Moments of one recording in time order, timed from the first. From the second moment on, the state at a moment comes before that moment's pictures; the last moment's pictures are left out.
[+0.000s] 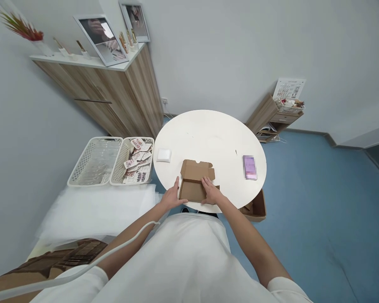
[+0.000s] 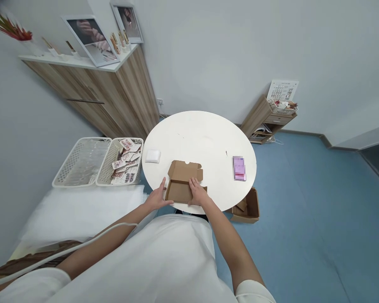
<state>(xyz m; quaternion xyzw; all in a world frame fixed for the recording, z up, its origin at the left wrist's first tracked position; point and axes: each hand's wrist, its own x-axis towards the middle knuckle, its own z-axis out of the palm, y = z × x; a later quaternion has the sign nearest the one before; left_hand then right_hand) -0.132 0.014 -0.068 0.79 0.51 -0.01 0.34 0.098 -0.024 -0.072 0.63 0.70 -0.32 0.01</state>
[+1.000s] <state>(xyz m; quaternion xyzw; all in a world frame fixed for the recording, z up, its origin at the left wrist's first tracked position) -0.059 0.023 -0.081 0.79 0.46 -0.06 0.40 0.159 -0.066 -0.072 0.80 0.36 -0.41 -0.24</state>
